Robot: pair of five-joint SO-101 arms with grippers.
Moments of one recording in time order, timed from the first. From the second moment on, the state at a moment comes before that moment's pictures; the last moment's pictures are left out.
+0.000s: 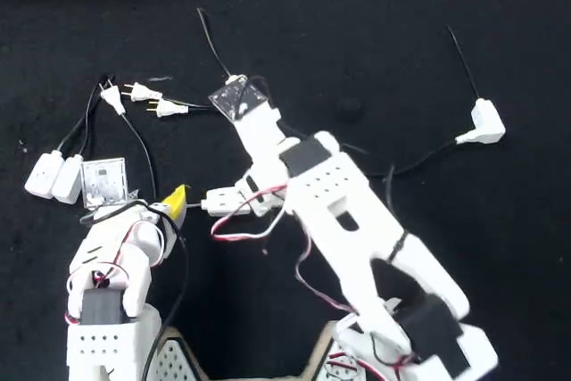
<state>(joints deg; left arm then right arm) -7.2 -103.8 94.0 51.6 3.0 -31.6 -14.0 29.5 68.4 5.8</state>
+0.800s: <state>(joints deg) -7.0 -56.5 78.2 36.5 1.0 -30.9 -10.2 26.9 72.2 5.8</state>
